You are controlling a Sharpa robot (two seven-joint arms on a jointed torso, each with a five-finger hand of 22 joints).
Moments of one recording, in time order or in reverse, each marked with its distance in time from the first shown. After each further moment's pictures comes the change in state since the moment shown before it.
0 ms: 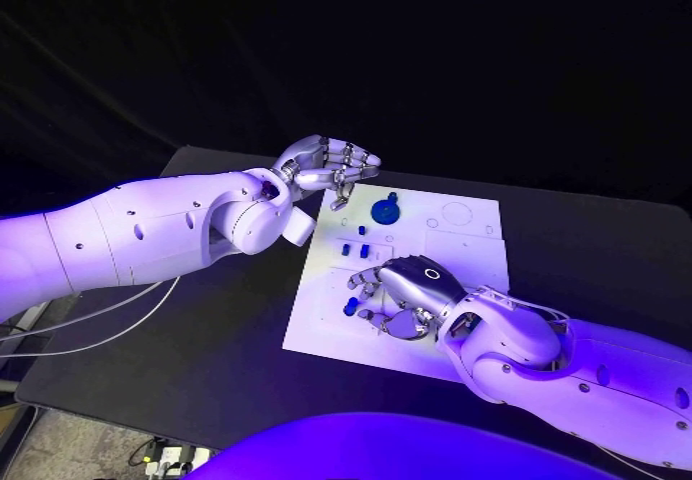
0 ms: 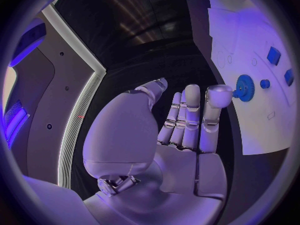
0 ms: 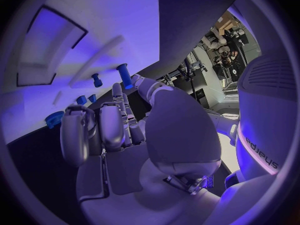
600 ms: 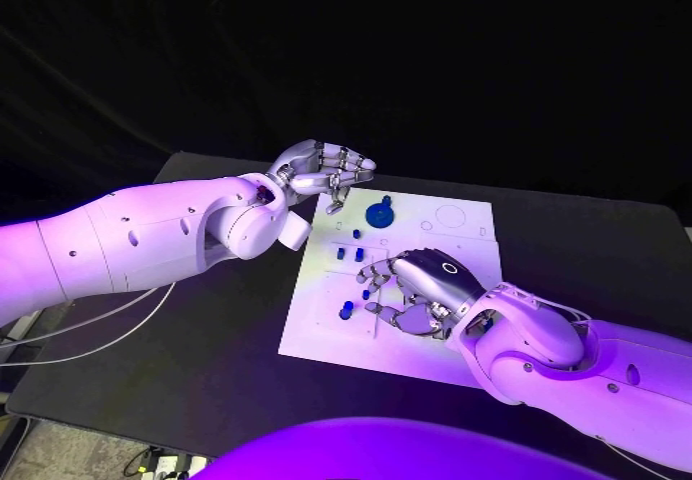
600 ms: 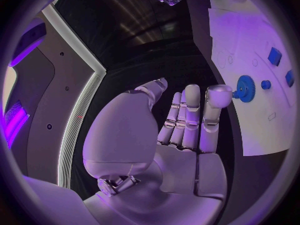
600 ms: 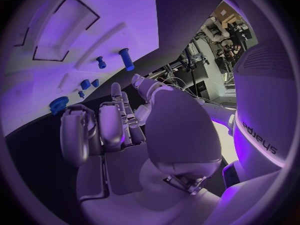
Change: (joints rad) left arm 0.000 0.002 0.000 -0.001 0.000 0.000 -0.001; left_hand 0.000 0.000 0.000 0.000 0.000 0.000 0.000 0.004 0.000 0.000 0.000 0.005 0.000 0.000 0.000 0.000 0.000 0.000 0.000 0.000 0.000 0.000; right arm 0.021 -0.071 0.012 0.060 0.052 -0.054 0.024; right_hand 0.006 -0.005 -0.005 -0.006 0.006 0.061 0.036 0.028 0.008 0.004 0.019 0.017 0.009 0.000 0.007 -0.007 -0.007 0.000 0.000 0.000 -0.004 0.000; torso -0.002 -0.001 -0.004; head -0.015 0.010
